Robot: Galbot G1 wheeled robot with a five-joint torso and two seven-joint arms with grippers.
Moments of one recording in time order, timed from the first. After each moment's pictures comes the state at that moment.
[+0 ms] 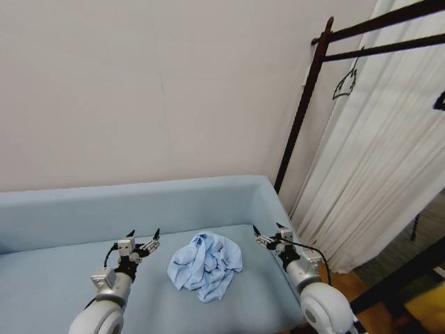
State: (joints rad) left arm 1.50 -1.18 -0.59 -2.24 -0.51 0.24 -0.18; right arm -1.37 1.08 0.44 2.24 0.47 -0.35 0.23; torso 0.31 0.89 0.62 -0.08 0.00
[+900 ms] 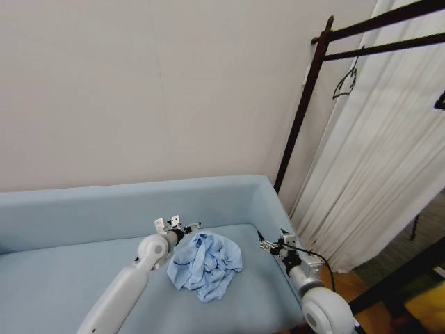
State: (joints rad) left arm 0.69 -1.14 -0.06 -1.65 -1.38 0.64 -0.65; right arm -1.40 1.09 0.46 2.18 0.44 -0.32 0.24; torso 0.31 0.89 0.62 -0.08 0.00
